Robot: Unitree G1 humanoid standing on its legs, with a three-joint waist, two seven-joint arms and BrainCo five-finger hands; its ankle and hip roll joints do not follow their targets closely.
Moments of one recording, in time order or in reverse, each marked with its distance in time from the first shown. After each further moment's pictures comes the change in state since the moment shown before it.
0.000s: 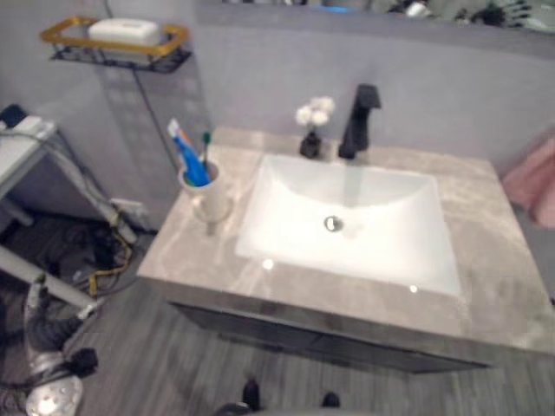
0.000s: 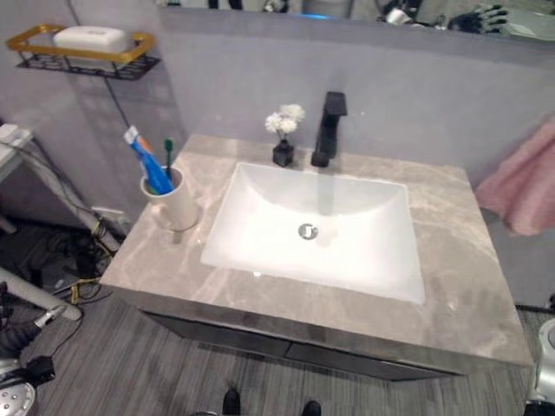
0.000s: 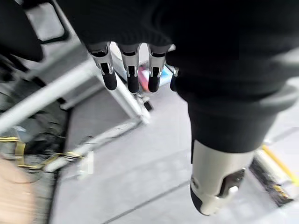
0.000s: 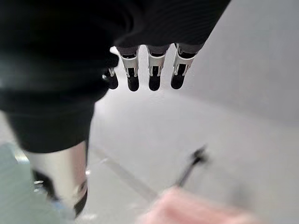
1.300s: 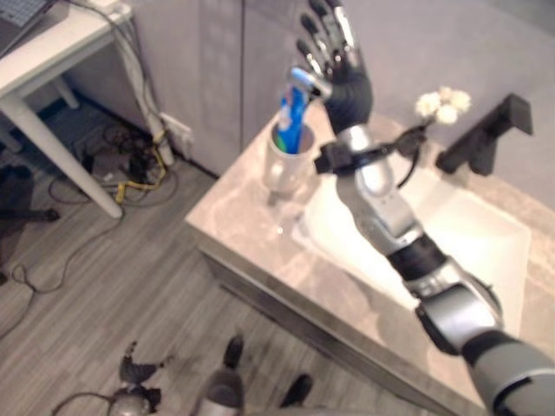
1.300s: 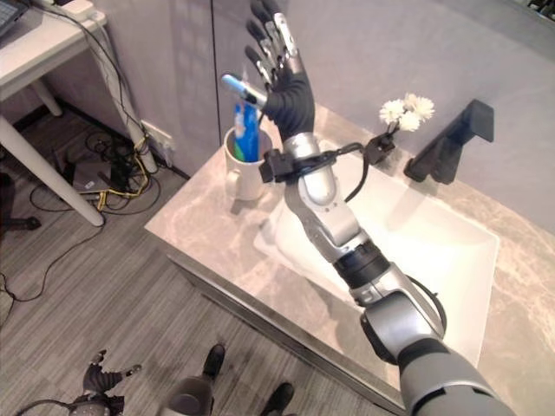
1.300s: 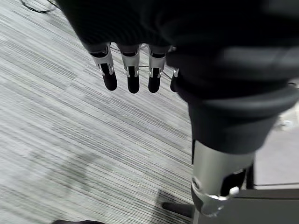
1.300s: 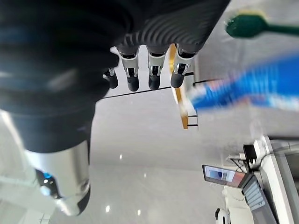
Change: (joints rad) left arm -0.199 -0.067 -0.431 0.722 0.038 0.107 0.007; right arm -1.067 0.300 1.134 -0.294 0.551 -0.095 0.456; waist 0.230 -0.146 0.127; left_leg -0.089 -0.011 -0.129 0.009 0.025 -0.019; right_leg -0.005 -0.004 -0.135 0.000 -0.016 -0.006
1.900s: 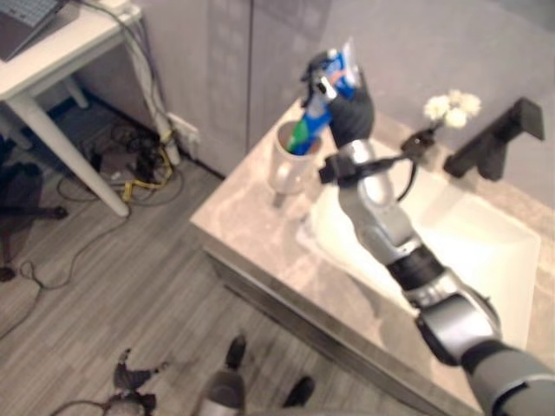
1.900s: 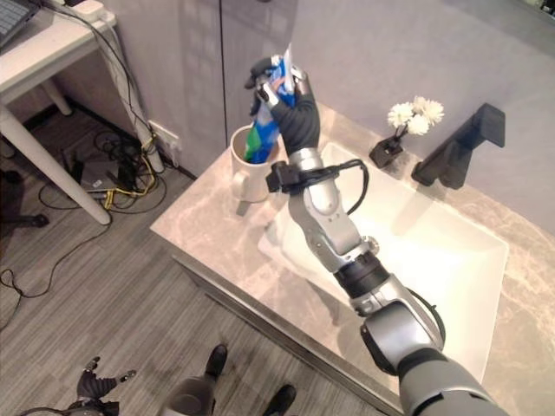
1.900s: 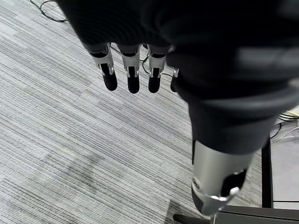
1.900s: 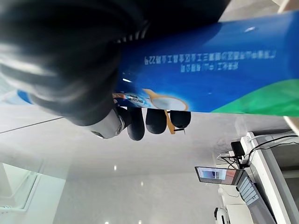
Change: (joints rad) left arm 0.008 -0.004 0.067 0.081 0.002 0.005 0.004; right arm 0.060 0.010 -0.013 0.004 0.101 -0.001 0.013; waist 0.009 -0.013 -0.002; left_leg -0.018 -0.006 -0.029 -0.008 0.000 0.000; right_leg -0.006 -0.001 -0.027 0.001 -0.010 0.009
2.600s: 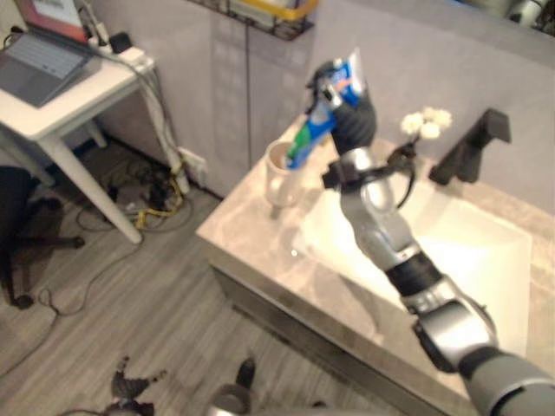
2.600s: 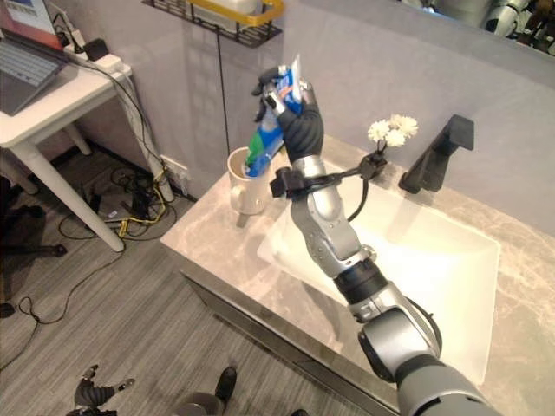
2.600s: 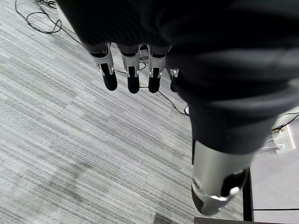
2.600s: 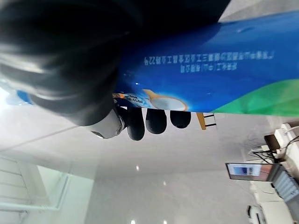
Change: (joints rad) left arm 0.049 -0.003 0.011 -0.017 0.017 0.007 -0.019; right arm 0.043 0.017 -0.021 -0.003 0.018 -0.010 0.037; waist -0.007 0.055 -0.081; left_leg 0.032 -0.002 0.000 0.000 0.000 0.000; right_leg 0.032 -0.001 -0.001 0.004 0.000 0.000
